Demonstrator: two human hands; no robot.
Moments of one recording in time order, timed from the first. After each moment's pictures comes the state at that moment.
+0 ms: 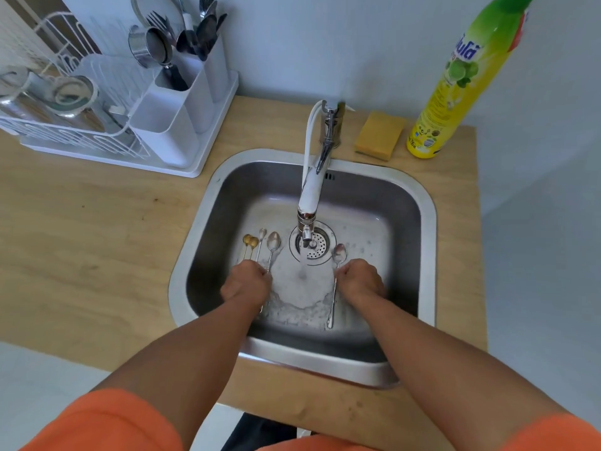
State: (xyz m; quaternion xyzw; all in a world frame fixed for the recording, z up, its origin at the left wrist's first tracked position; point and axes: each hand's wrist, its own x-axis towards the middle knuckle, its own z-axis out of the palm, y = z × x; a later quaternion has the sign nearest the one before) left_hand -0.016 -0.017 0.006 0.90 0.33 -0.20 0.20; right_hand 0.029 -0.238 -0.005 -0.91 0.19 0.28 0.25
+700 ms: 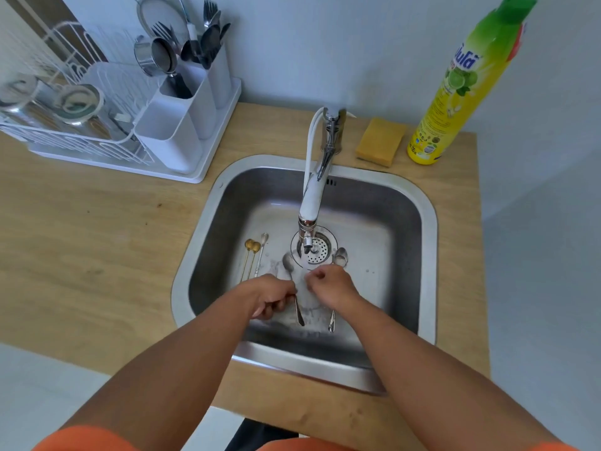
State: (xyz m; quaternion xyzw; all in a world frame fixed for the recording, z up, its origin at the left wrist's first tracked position) left_hand 0.000 -0.037 0.029 0.68 0.37 -0.47 0.43; right_hand 0.021 -0.199 0.008 -0.85 0.08 0.33 0.40
